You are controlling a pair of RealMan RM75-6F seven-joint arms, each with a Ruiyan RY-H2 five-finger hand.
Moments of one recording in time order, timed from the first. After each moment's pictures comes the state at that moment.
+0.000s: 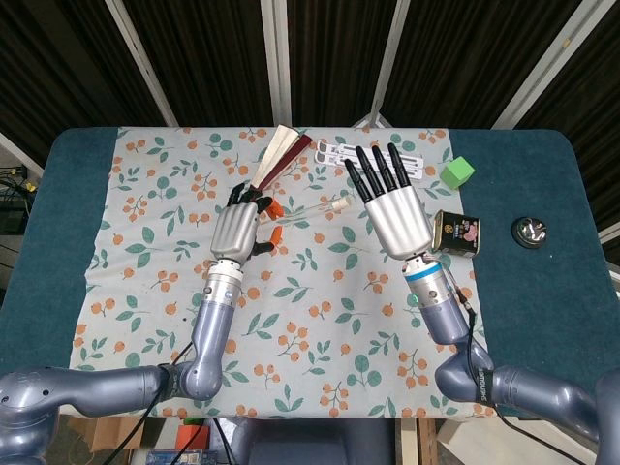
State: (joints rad) left arm -0.95 -1.81 -0.48 -1.49 0.77 1.26 0.47; right arm 0.82 -1.50 0.31 -1.46 -1.30 1.30 -0.77
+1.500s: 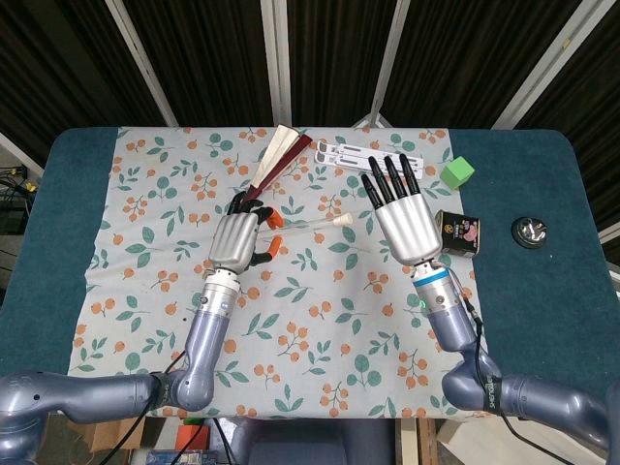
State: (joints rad) left arm -0.90 -1.79 -0.42 -1.54 0.83 1.26 0.48; right arm 0.79 -1.47 0.29 -1.51 -1.23 1.28 -0.81
